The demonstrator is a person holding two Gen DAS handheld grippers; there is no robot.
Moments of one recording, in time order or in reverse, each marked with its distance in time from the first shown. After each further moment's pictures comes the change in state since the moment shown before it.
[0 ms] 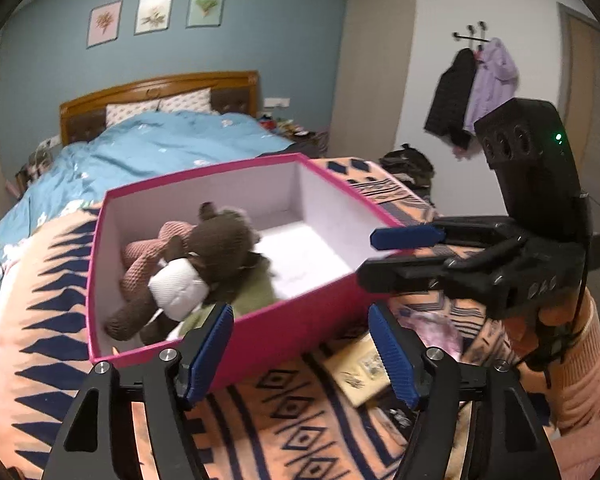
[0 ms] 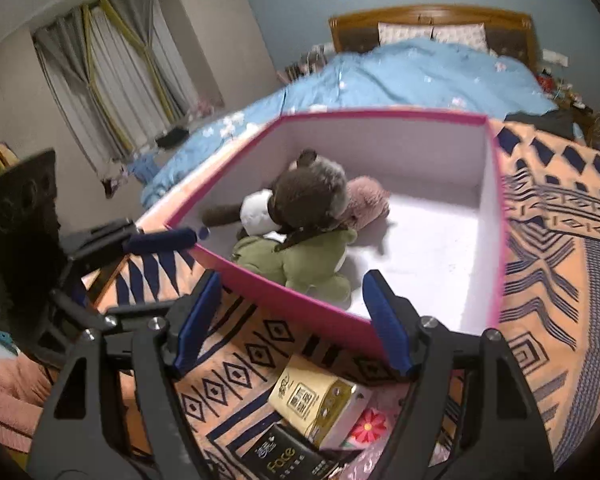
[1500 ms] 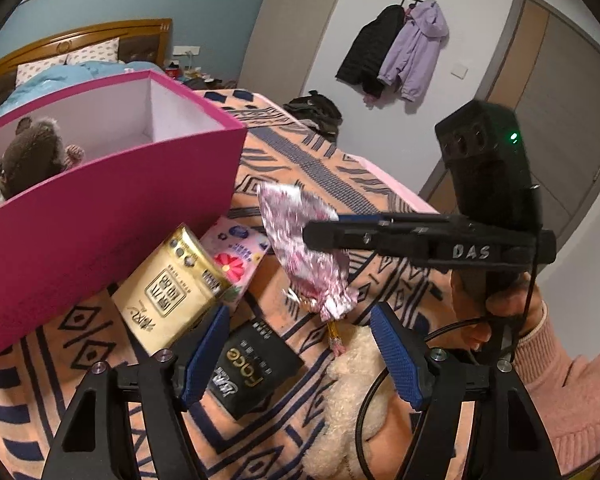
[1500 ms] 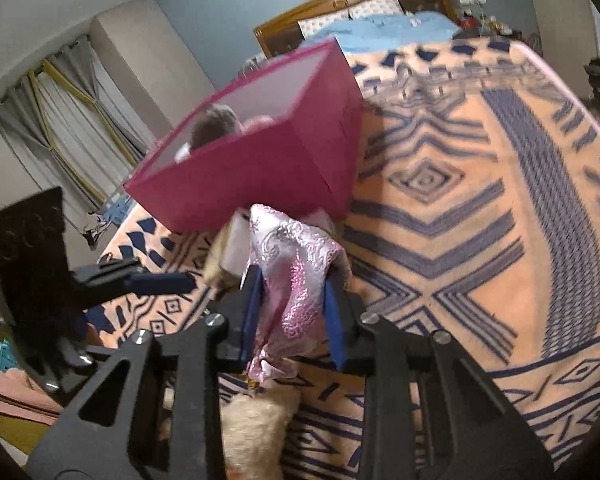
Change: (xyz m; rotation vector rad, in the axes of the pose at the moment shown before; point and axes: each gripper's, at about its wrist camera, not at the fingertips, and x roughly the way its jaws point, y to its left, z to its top) left arm 0.049 -0.088 -0.041 0.013 0.193 -0.349; right arm -0.064 -0.059 -0.105 0.262 -0.036 -0.096
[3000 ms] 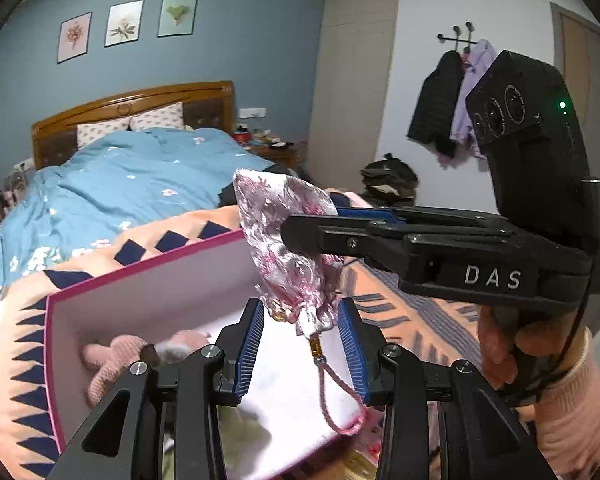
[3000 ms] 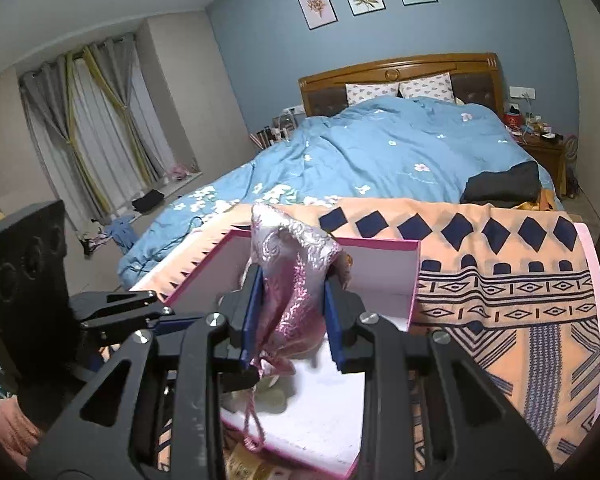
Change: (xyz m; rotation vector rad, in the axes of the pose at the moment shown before) left arm -0.030 0.071 0.151 0.018 -0.186 0.316; right arm 0.061 0.051 0.197 -0.209 -0.129 0.006
